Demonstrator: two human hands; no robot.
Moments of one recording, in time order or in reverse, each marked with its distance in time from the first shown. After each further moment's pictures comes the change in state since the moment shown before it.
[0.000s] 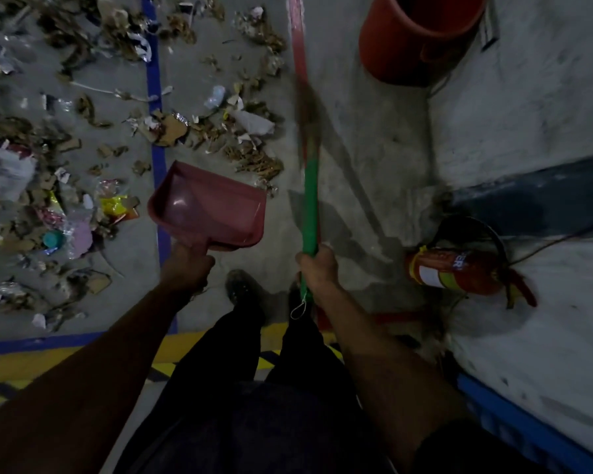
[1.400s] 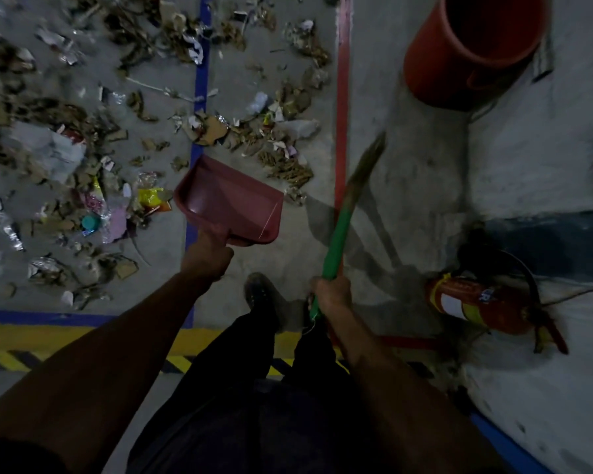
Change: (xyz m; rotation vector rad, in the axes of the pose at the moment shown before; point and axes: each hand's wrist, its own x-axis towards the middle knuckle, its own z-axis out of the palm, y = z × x) left_hand 0.026 -0.008 -0.022 0.040 0.053 -0.028; right_hand -0.019 0.004 0.026 -0.026 -0.017 0.143
